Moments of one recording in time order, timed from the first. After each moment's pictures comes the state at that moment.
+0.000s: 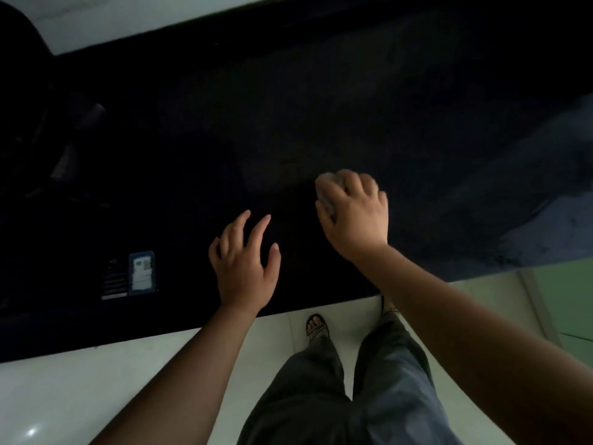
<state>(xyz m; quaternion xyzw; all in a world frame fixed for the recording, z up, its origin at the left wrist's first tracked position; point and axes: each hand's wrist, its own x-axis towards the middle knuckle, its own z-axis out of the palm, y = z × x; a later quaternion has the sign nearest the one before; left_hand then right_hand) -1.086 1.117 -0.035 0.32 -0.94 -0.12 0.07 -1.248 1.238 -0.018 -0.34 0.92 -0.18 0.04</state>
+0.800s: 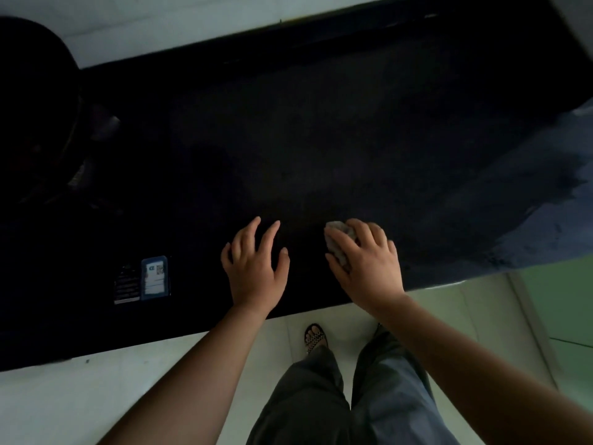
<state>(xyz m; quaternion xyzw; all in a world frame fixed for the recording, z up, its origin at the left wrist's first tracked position) -1.086 1.118 -0.024 0.31 -0.94 -0.14 0.06 -1.195 1.280 -0.011 -0.36 0.92 -0.15 0.07</state>
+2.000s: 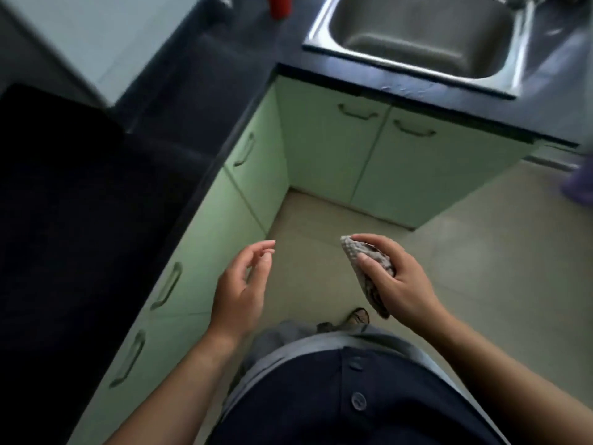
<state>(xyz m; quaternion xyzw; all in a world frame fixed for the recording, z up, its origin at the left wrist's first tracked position) -1.135 1.540 0.087 -0.06 -0.81 -0.56 -0.18 -1.049 1.755 0.103 0.22 0.80 -0.55 -0.01</state>
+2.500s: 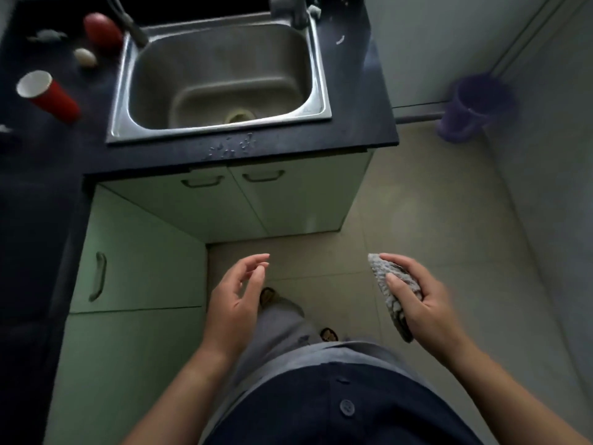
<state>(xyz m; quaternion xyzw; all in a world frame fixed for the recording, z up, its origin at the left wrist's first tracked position) -1.173 1.803 0.088 -0.22 -0.78 -0.50 -0.30 -0.968 1.962 0.097 0.44 0.68 -0.56 -0.16</state>
